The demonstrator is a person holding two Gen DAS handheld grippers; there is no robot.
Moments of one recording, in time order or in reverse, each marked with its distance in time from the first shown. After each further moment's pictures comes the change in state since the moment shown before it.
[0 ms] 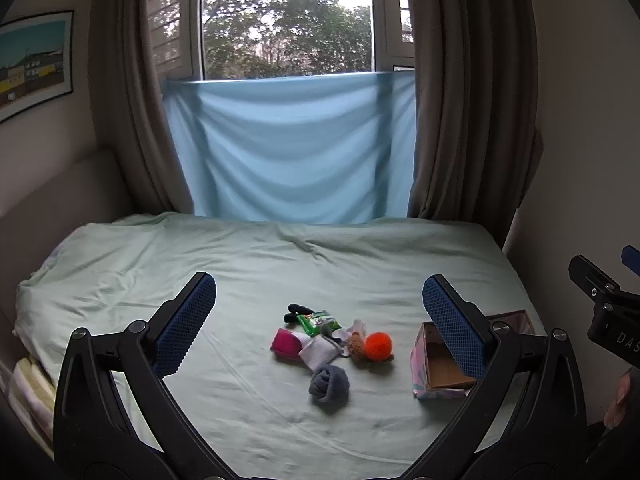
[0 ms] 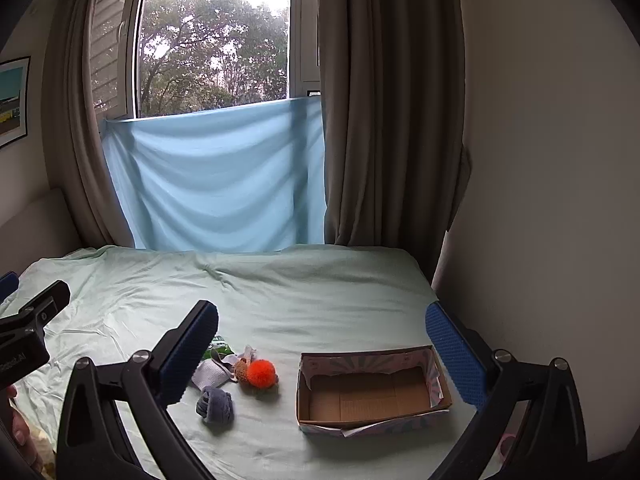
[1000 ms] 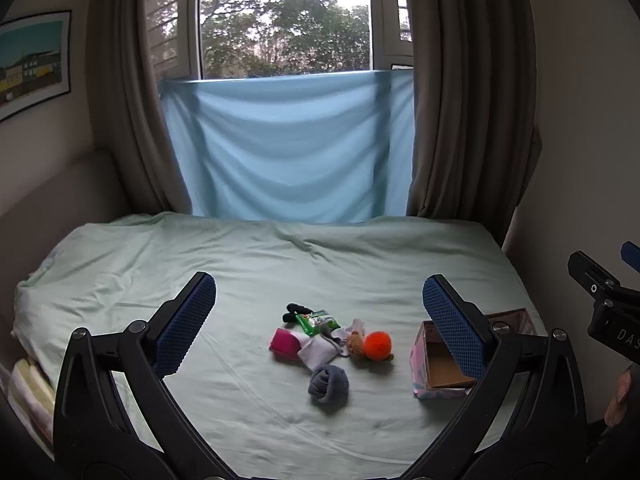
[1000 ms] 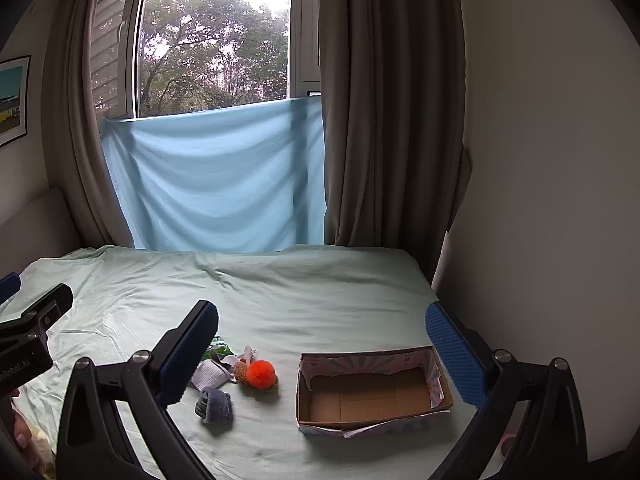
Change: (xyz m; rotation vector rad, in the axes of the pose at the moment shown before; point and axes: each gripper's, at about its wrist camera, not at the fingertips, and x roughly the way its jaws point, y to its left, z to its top) left arm 0.005 -0.001 -0.006 0.002 -0.001 -0.005; right arm 0.006 -0.005 -0.002 -0.001 -0.001 0.006
